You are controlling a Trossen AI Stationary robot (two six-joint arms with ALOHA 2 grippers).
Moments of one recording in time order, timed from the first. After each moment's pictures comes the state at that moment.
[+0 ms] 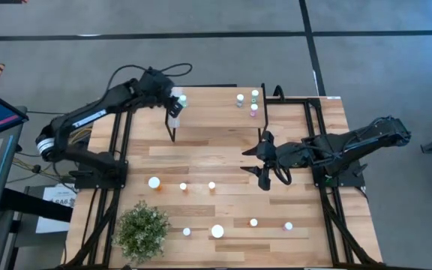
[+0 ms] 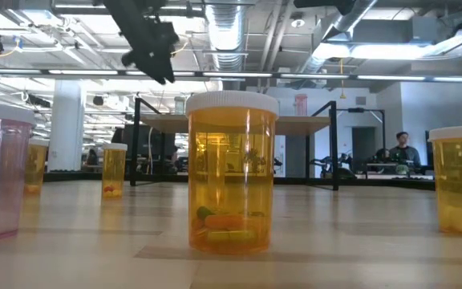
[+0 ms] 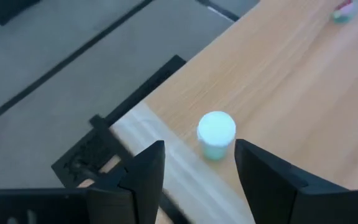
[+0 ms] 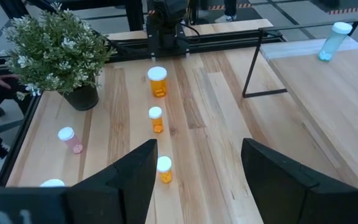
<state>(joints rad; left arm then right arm) 0.62 1.29 1.23 -0.69 -0.20 -0.05 0.27 1.20 1.09 -0.38 0.37 0.25</state>
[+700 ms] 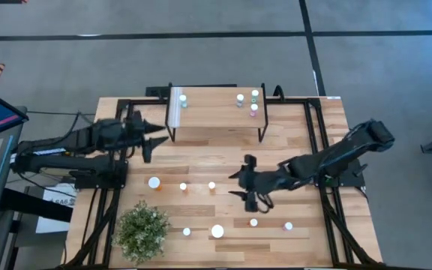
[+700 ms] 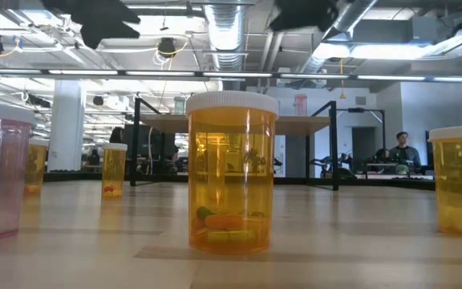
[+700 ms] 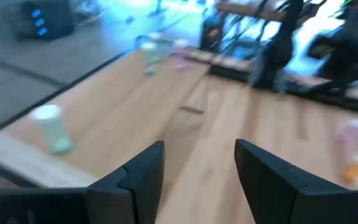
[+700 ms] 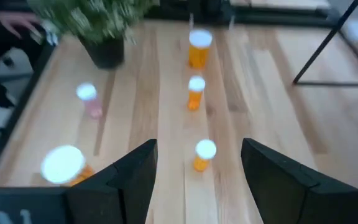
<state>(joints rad) 0.12 0.61 0.69 -0.35 -0.20 -0.17 0.38 1.46 1.09 -0.24 0.37 0.20</state>
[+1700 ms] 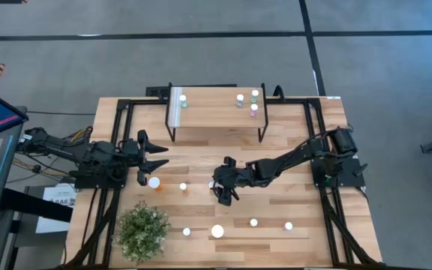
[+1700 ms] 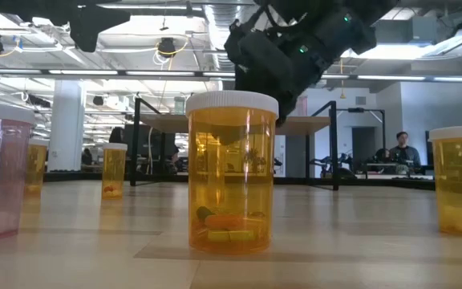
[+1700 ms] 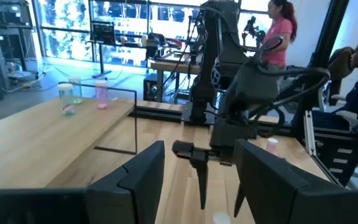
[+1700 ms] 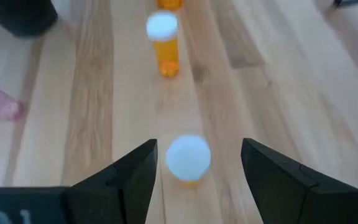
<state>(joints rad) -0.26 0.48 0.37 0.11 -0.37 -0.11 0.19 1.86 1.09 0.06 0.20 0.29</state>
